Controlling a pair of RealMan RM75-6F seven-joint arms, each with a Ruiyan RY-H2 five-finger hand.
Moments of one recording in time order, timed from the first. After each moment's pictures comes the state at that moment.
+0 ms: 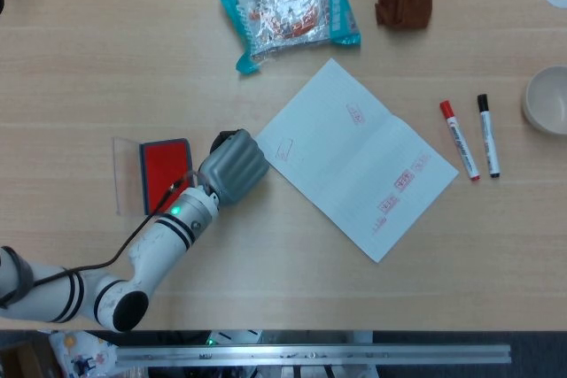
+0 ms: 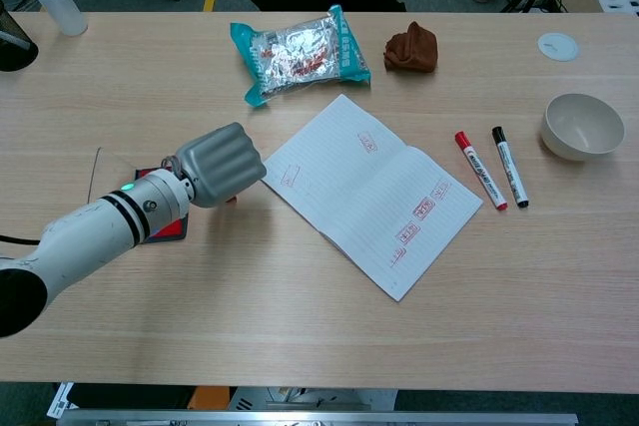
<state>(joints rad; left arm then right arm) -0.91 -1.69 0.13 -1.52 0.98 1.04 1.29 0.06 -1.01 0.06 -1.56 -1.52 1.49 0.08</state>
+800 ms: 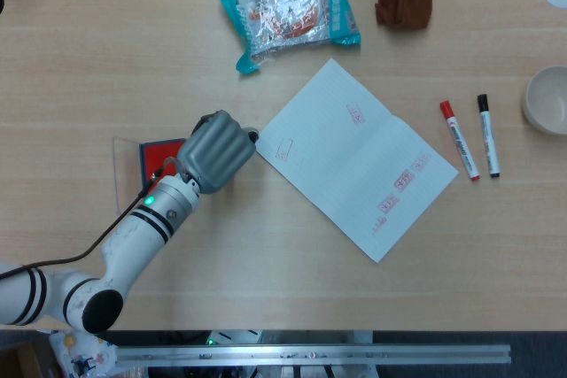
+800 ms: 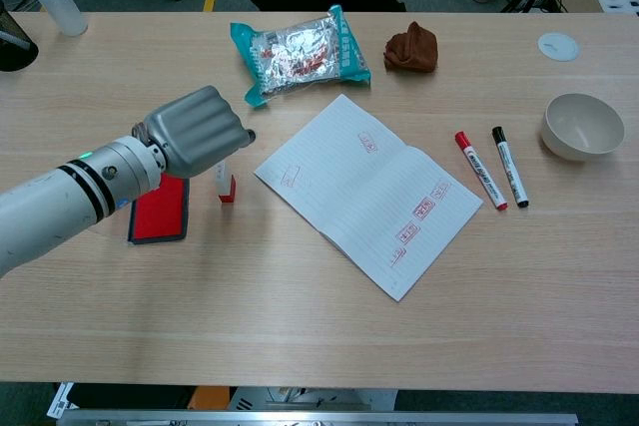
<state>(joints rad) -0.90 -1.51 0.09 -1.72 0.98 1.08 1.20 0.06 -0.98 0.07 -1.59 -1.53 1.51 0.06</state>
